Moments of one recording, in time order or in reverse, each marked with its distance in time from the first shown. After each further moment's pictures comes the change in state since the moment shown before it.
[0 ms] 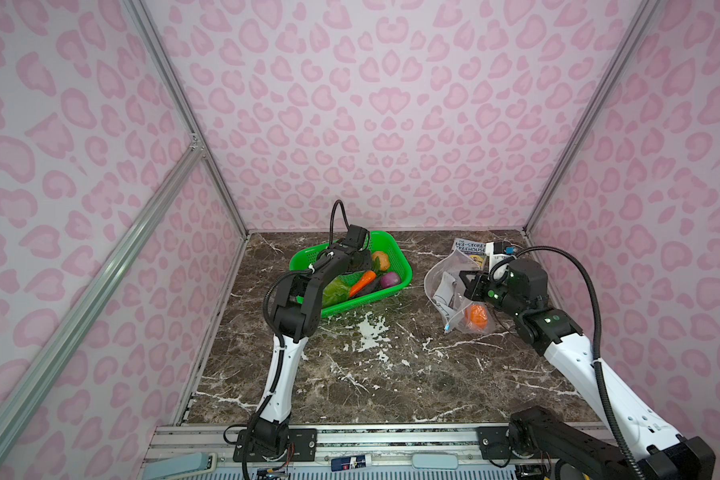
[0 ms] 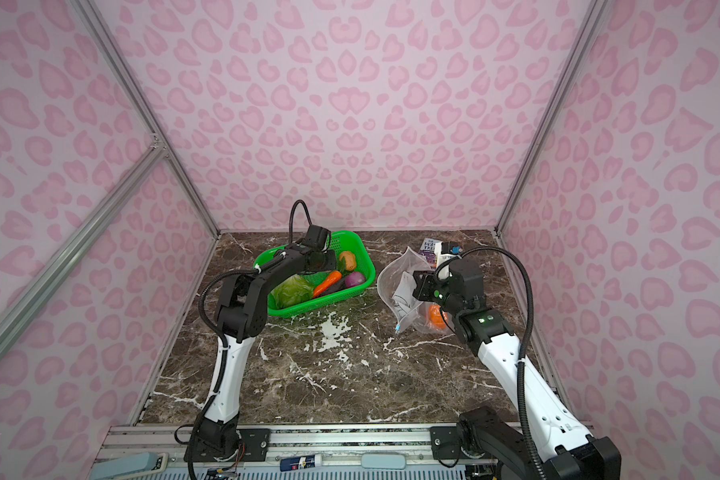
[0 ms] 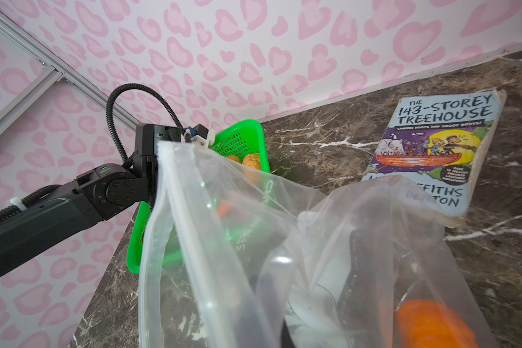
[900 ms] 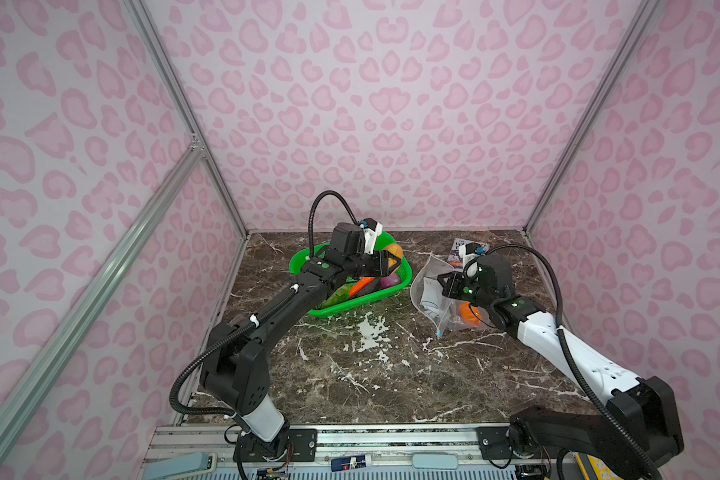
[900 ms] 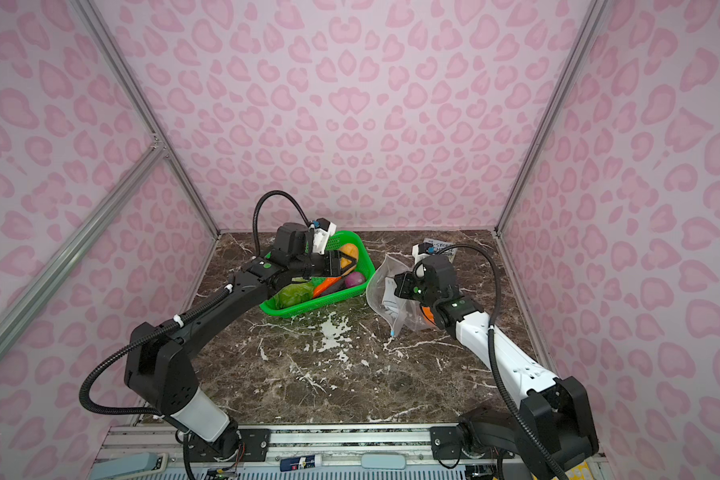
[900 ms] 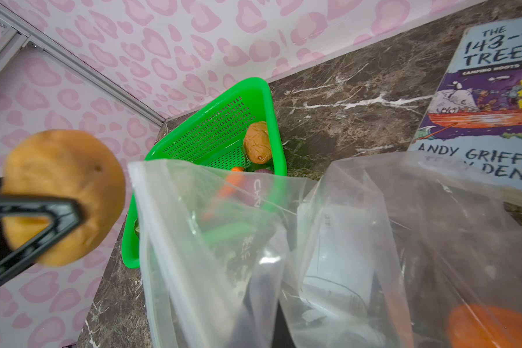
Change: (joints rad) left arm -0.170 -0.737 -0.501 0.196 0.508 -0.052; right arm 0.090 0.234 0.019 0.114 -0.005 0.077
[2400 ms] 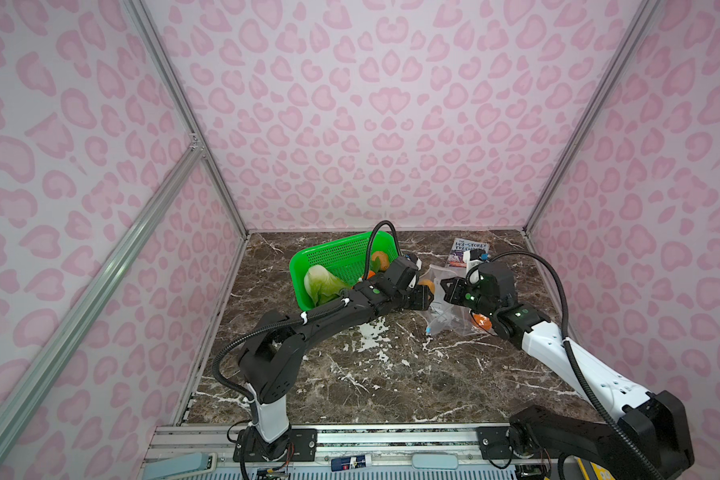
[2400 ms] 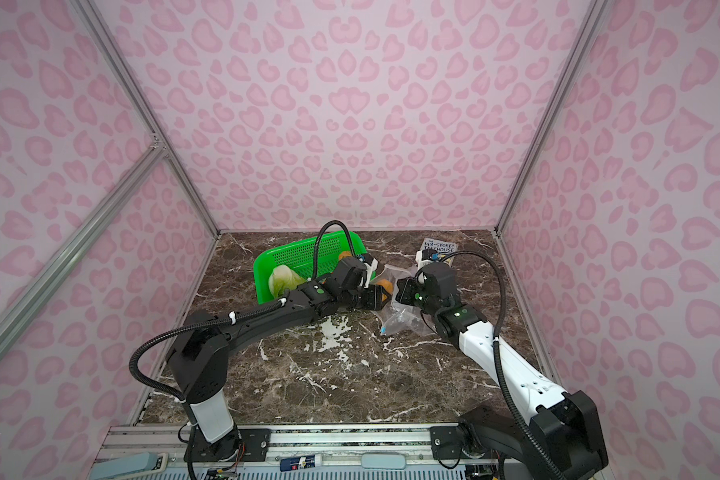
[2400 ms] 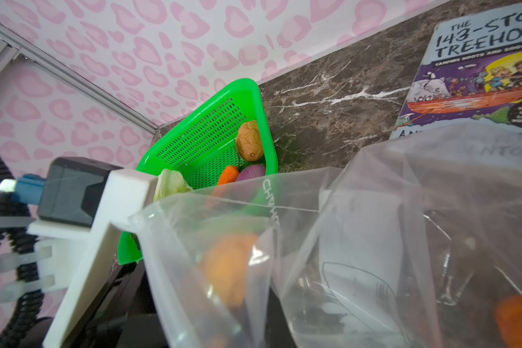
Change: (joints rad) left arm -0.275 0.200 -0.009 0.015 -0.322 -0.146; right arm 0.037 -0.079 -0.064 -0.011 0.080 0.049
